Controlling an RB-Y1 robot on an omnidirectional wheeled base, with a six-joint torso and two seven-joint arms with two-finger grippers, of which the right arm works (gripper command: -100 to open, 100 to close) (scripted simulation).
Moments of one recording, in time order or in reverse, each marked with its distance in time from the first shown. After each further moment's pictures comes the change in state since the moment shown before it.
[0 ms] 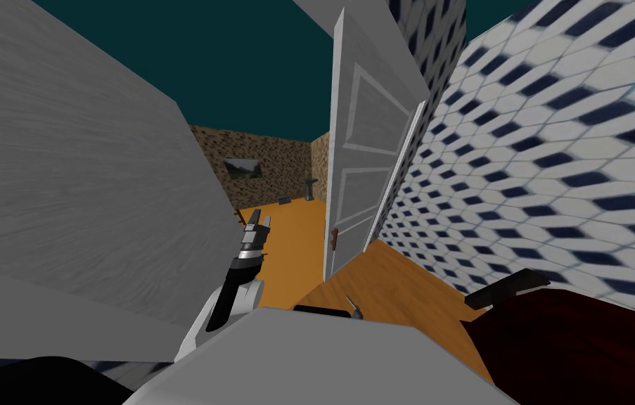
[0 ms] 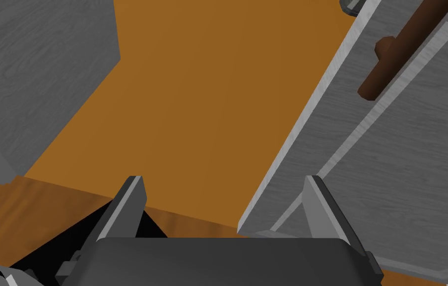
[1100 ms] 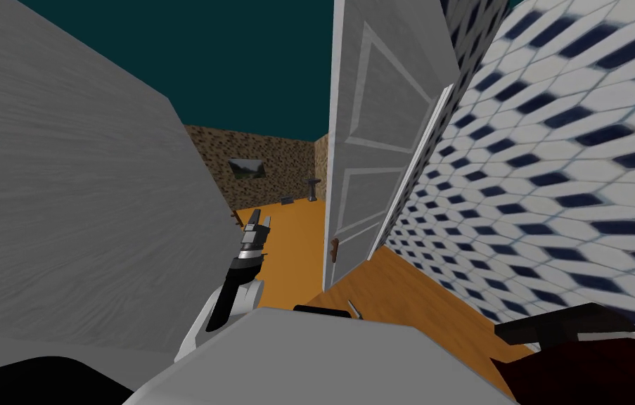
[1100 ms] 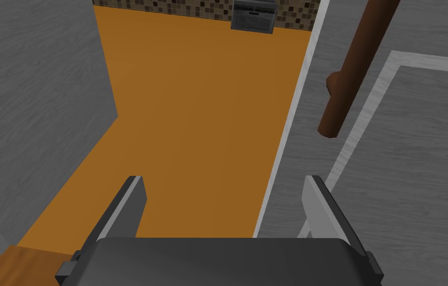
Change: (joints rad) arm 0.014 0.005 0.009 0.111 -0.252 0.158 0.114
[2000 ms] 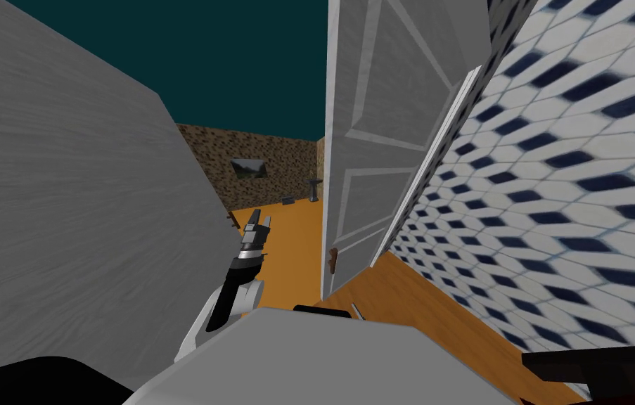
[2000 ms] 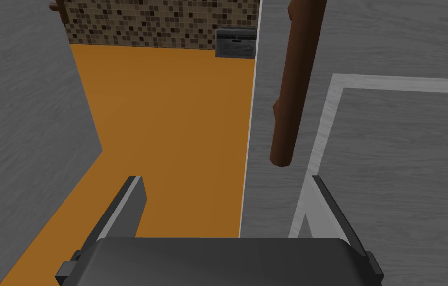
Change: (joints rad) arm 0.008 0.006 0.005 0.075 -0.162 0.103 0.076
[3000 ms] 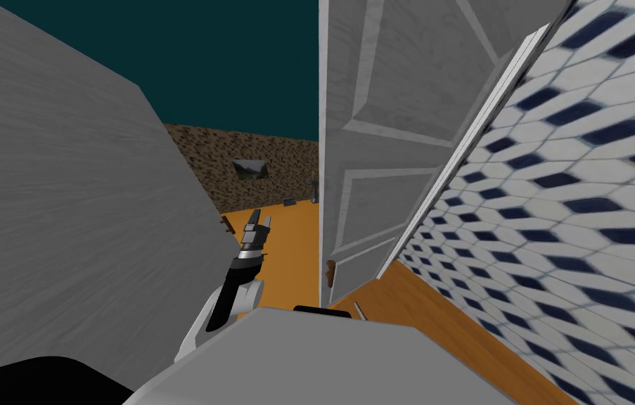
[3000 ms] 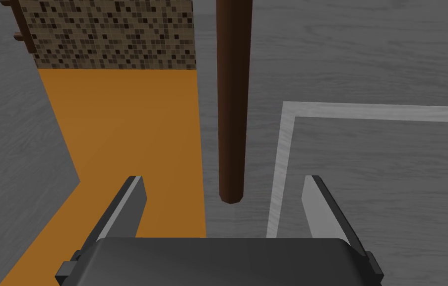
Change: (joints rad) arm -0.003 0.012 0.002 0.030 -0.092 0.040 0.037
